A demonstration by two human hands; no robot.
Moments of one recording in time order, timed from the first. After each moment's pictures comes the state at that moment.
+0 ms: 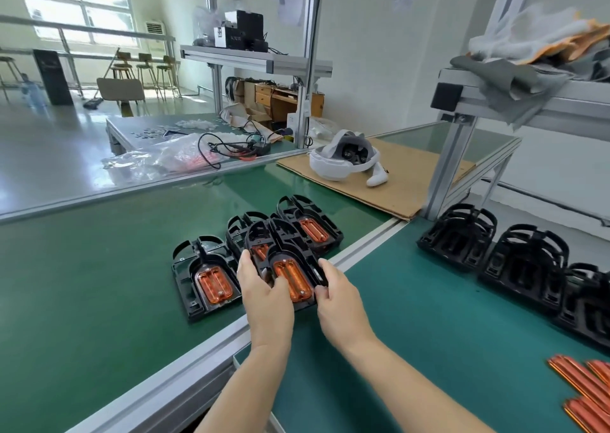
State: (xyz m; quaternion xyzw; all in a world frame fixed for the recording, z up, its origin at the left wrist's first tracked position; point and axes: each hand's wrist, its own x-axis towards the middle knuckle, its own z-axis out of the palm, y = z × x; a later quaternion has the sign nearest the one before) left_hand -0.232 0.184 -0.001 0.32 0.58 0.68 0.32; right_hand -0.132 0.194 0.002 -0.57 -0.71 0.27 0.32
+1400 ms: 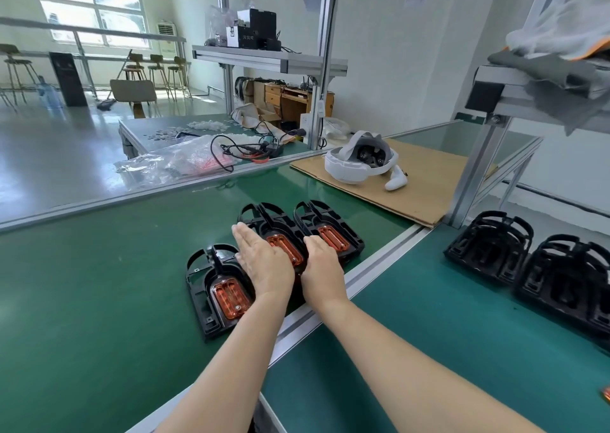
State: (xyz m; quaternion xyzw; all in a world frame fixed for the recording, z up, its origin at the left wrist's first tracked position) left_hand -0.278 0.266 0.013 0.39 0.73 0.53 0.19; right_hand -0.199 0.266 0.008 -0.57 -0.74 0.16 0.31
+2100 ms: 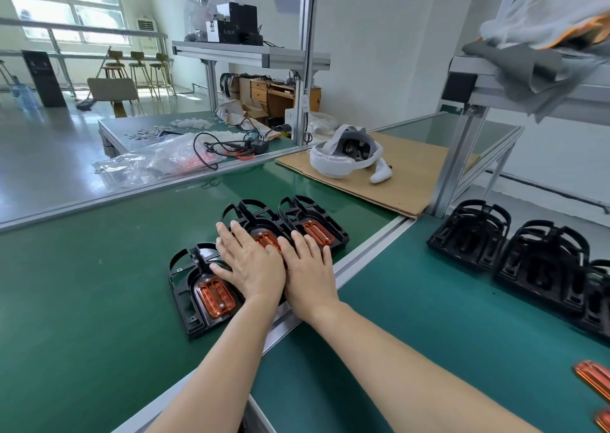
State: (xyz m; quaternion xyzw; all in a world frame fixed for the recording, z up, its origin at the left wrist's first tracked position) left_hand -0.269 0.268 0.004 0.41 0.81 0.40 0.12; right_hand -0.186 0.260 -0.004 -0.55 -0.82 0.04 0.17
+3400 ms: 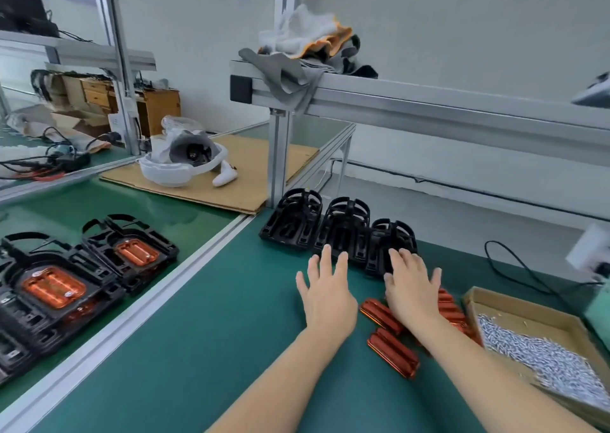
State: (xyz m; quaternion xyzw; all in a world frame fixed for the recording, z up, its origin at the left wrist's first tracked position) left_hand 0.049 0.190 0.003 0.82 0.51 0.22 0.16; right_hand 0.179 0.152 0.022 -0.87 -0.48 -0.04 0.12
